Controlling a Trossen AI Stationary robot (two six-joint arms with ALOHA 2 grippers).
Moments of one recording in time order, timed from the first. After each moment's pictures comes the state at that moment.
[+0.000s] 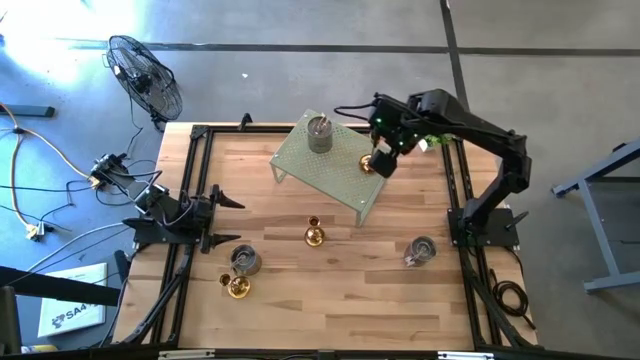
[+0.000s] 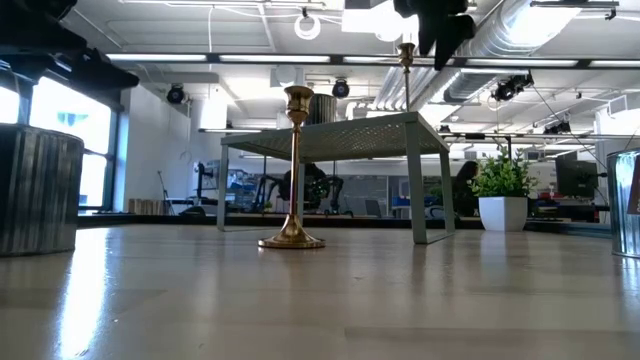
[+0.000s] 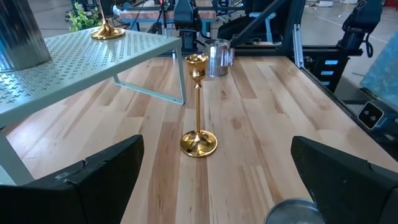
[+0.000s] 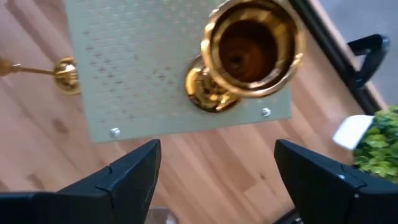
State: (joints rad) left arm -0.58 0.10 0.25 -0.36 -0.54 -0.14; right arm -0.34 1.65 1.93 -1.57 0.06 0.31
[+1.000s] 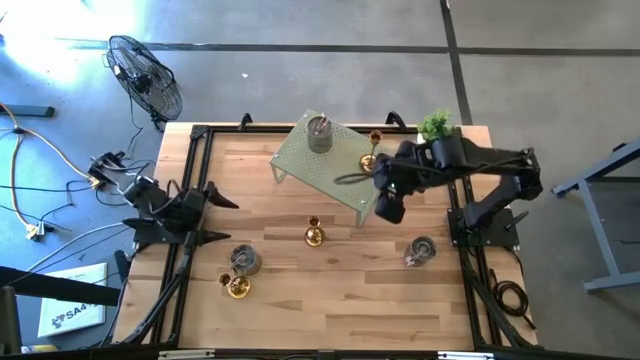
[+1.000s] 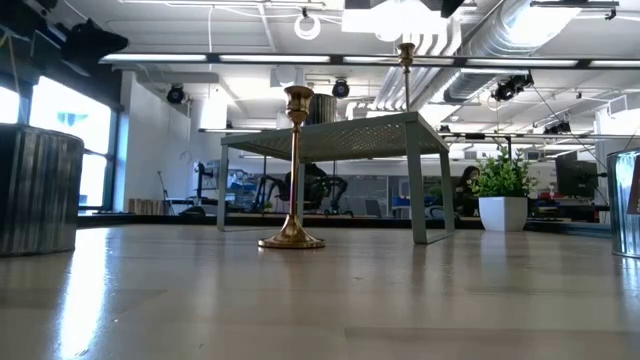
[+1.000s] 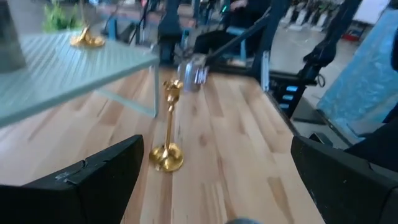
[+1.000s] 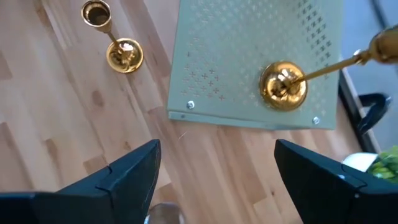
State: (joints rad) left arm -0.58 0.14 0.43 -0.47 -0.45 -0.29; right arm 0.11 1.59 1.93 -1.57 0.31 0.45
